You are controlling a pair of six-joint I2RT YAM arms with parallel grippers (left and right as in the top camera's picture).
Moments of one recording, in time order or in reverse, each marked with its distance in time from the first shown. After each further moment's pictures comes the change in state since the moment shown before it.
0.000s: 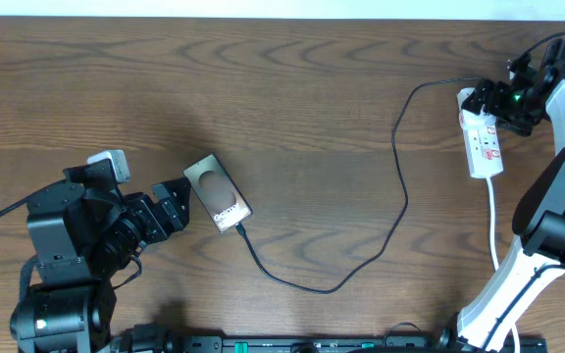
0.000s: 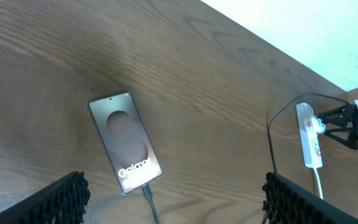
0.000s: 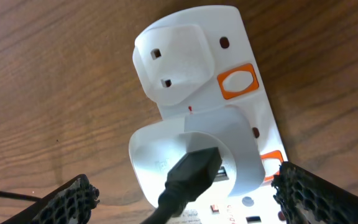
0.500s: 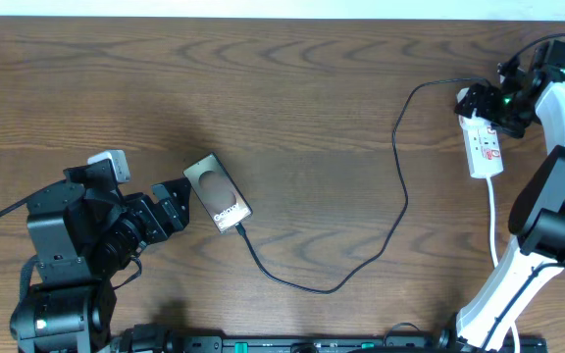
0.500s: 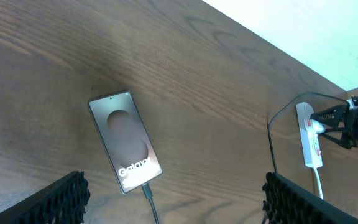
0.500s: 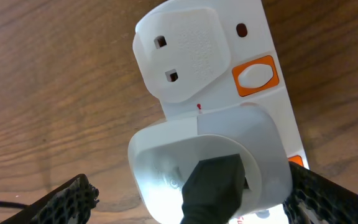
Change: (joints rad) left arm 0.000 0.000 0.000 -0.003 0.000 0.000; right arm 0.032 0.000 -0.049 0.046 0.035 0.000
